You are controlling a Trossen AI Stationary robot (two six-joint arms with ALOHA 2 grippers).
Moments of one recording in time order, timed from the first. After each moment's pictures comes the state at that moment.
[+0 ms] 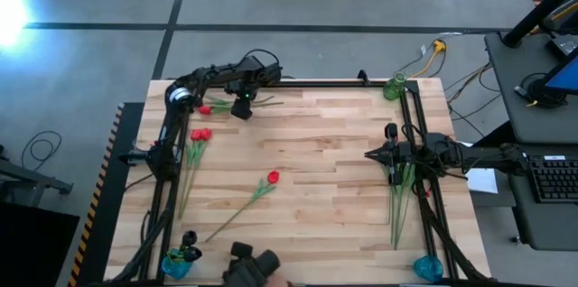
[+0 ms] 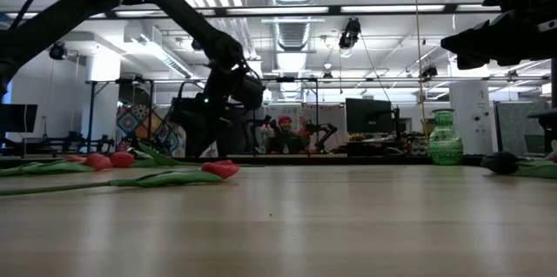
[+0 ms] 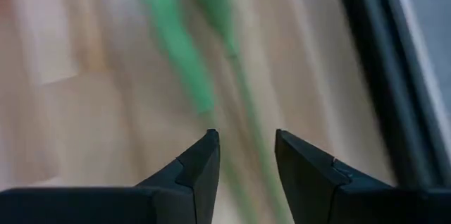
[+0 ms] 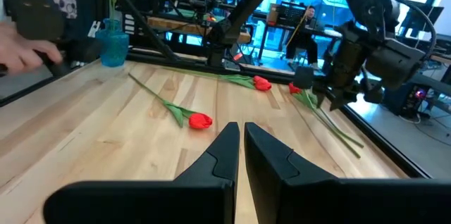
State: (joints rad) left arm 0.70 2.20 1.68 -1.21 -0.36 -2.25; right arm -0.03 0.06 0.03 0.00 -0.05 -0.16
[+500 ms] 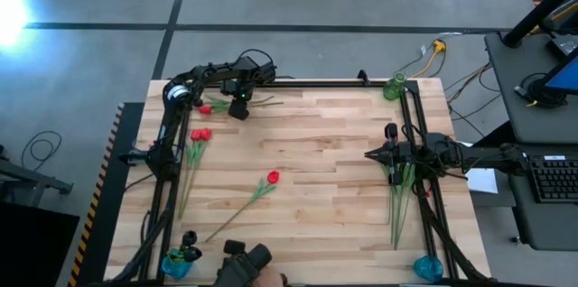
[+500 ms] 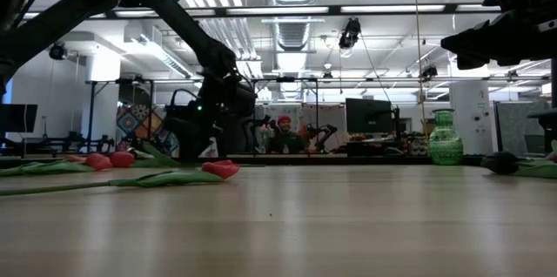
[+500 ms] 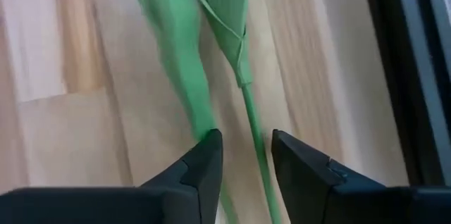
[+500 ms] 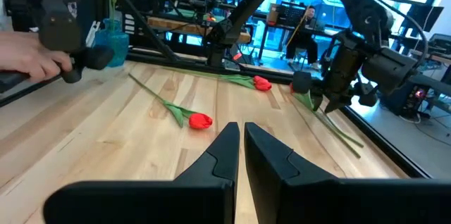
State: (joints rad) left arm 0.75 2.19 1.60 -1.15 -0.33 -2.26; right arm -0.03 0.06 0.03 0.00 -0.05 -0.16
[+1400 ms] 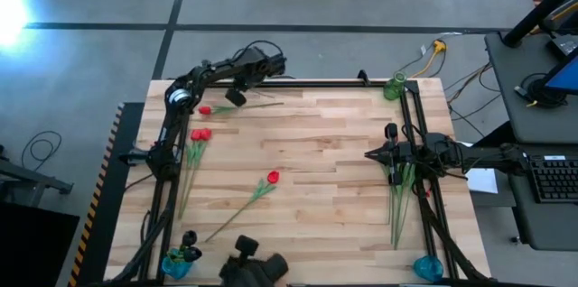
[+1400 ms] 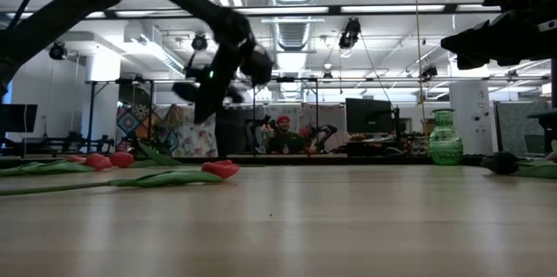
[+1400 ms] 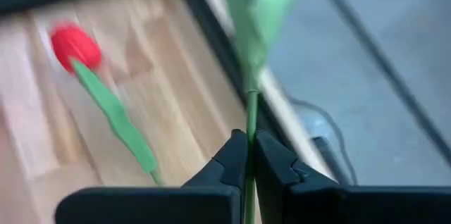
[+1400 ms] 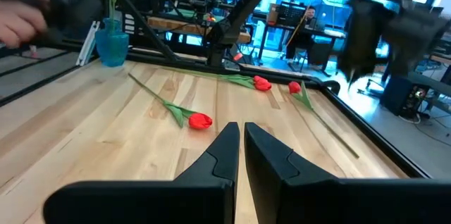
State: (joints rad) left arm 0.65 2.19 1.91 -1.44 -0.67 -2.12; right arm -0.03 0.06 0.03 0.00 -0.05 -0.17
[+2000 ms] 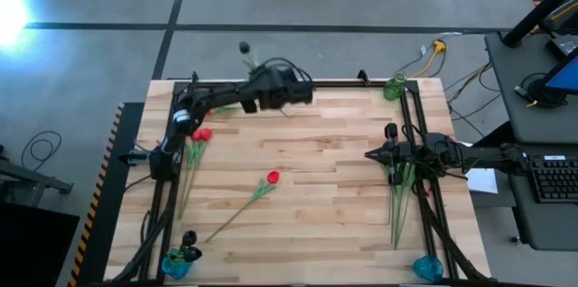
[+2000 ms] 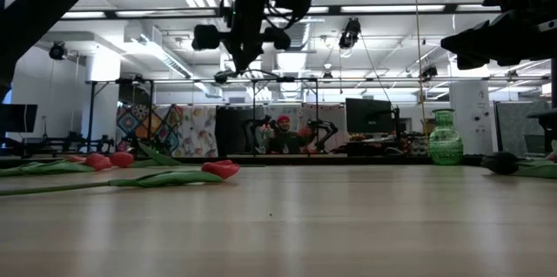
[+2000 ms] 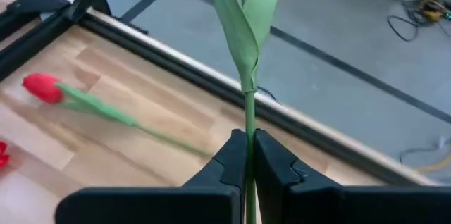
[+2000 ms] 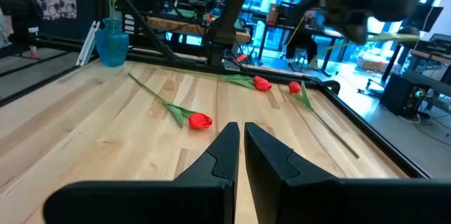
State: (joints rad) left arm 0.27 2.15 2.14 -1.57 -0.85 -1.86; right arm -0.03 0.06 0.03 0.00 -0.05 -0.17
